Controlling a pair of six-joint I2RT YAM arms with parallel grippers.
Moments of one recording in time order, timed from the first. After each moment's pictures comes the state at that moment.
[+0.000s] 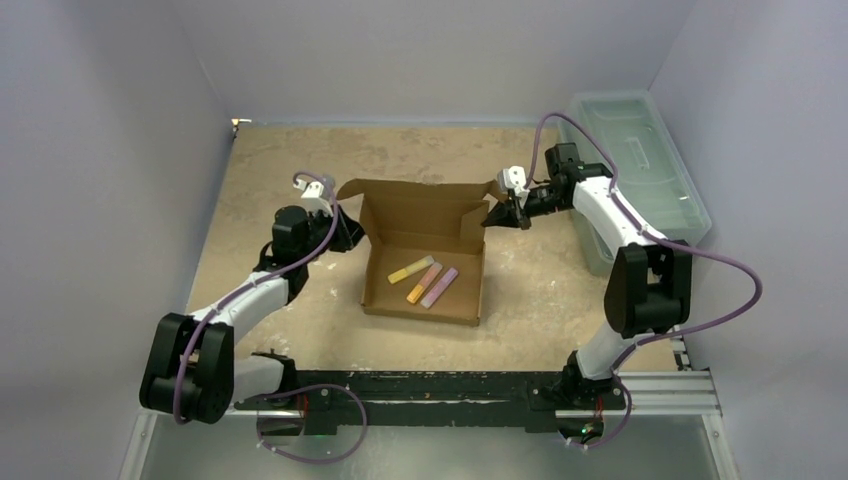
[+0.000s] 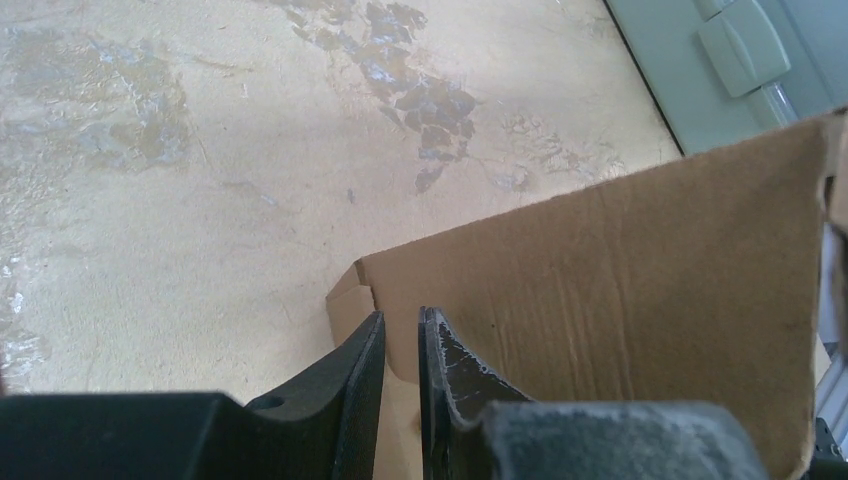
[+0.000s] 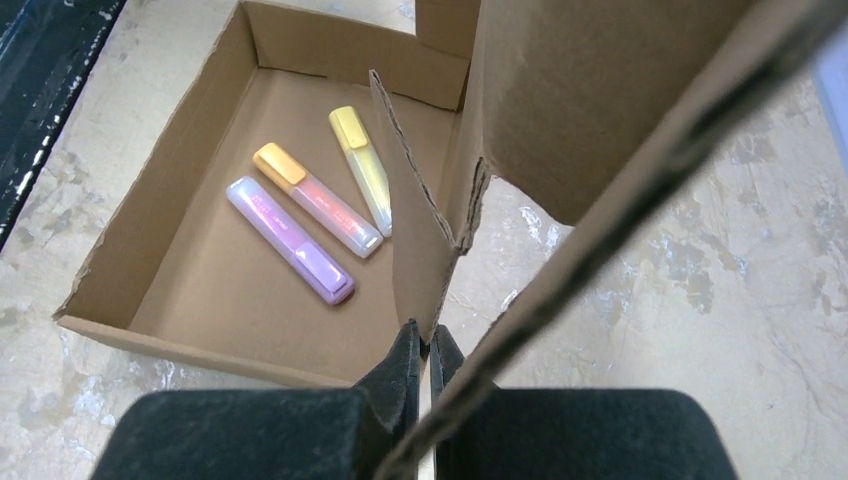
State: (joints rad) left arm -0.21 1.23 0.51 0.39 0.37 -0.43; right arm 0.12 1.68 1.33 -0.91 -1.15 -1.41
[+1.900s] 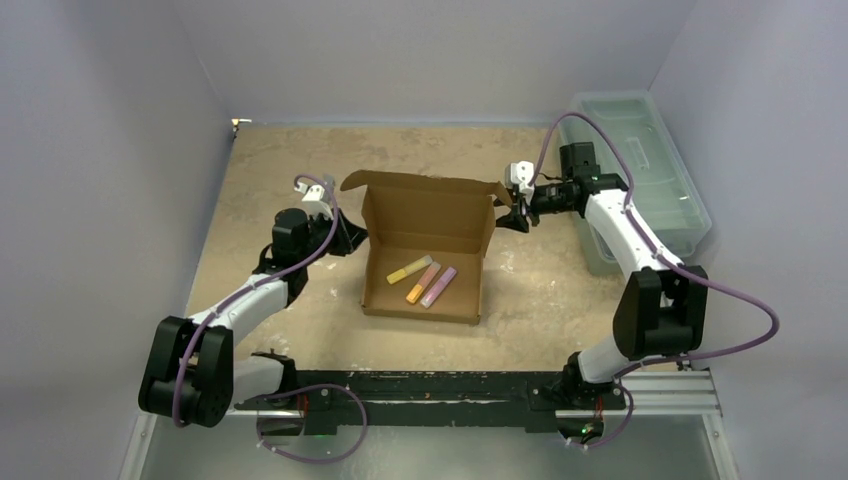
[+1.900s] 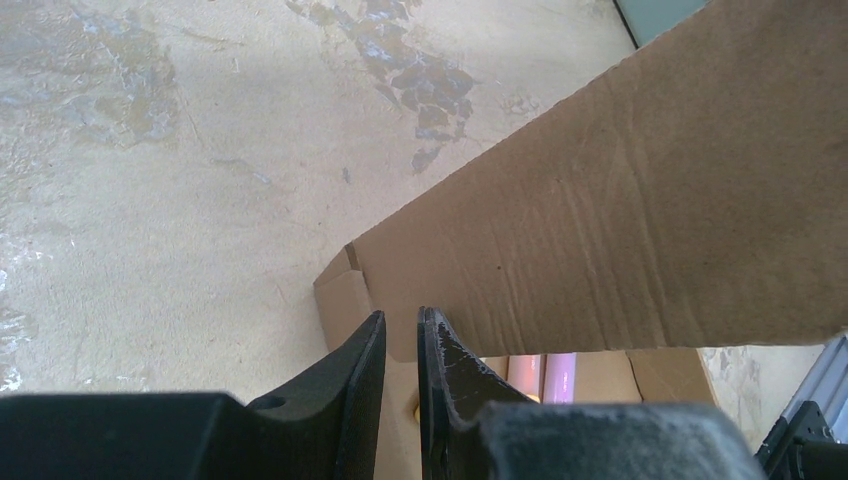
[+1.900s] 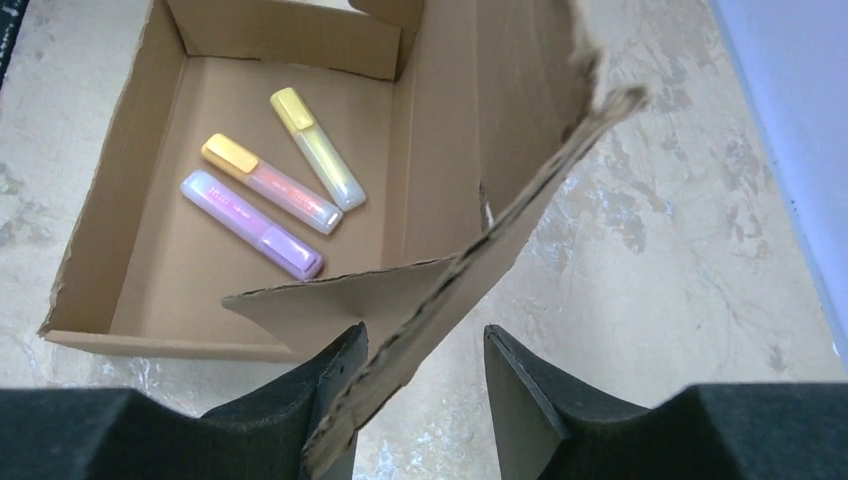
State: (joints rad) left arm -0.21 1.22 0.49 0.37 0.39 -0.43; right arm 0.09 1.54 1.24 -0.74 -1.07 -1.22
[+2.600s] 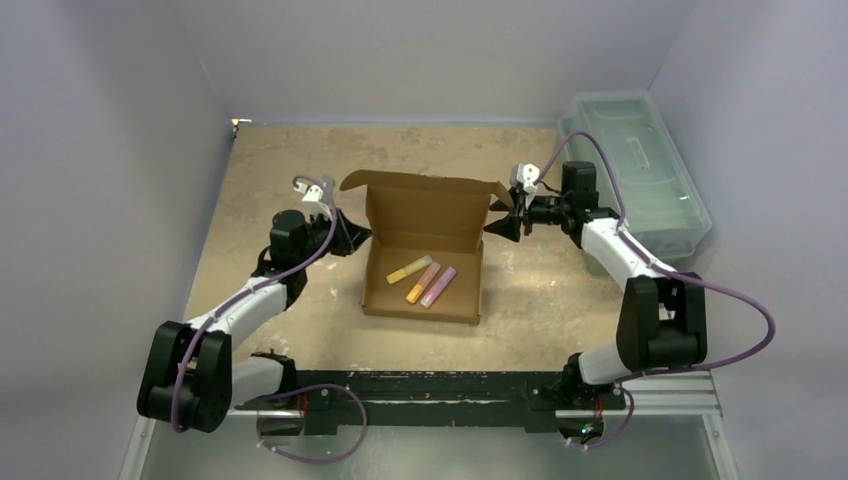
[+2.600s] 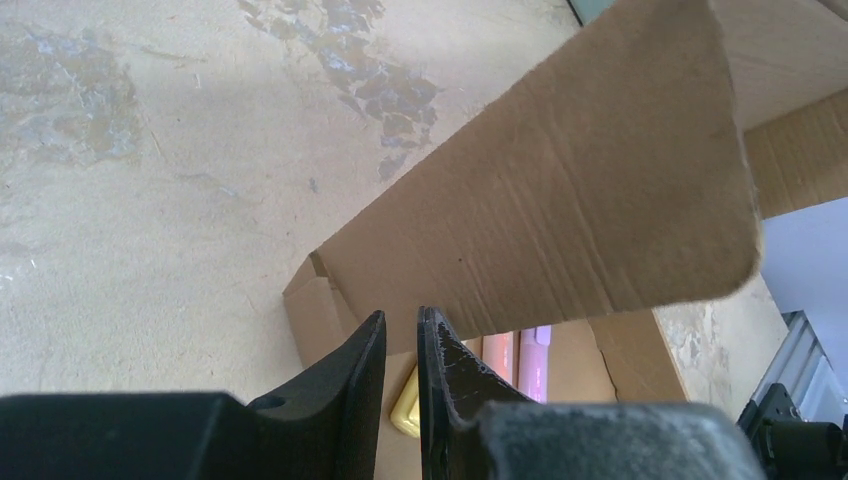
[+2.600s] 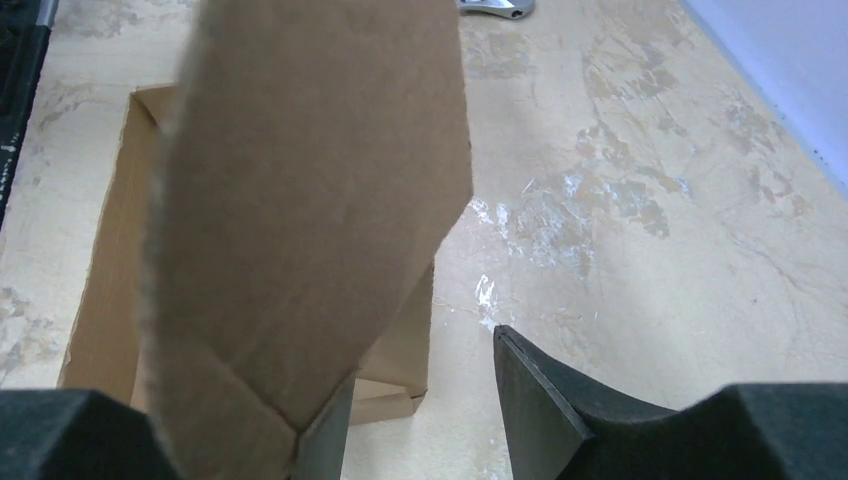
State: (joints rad) left arm -0.21 1.20 0.48 0.41 0.44 -0.45; right arm 0.09 1.47 0.95 -0.14 -1.11 -0.67
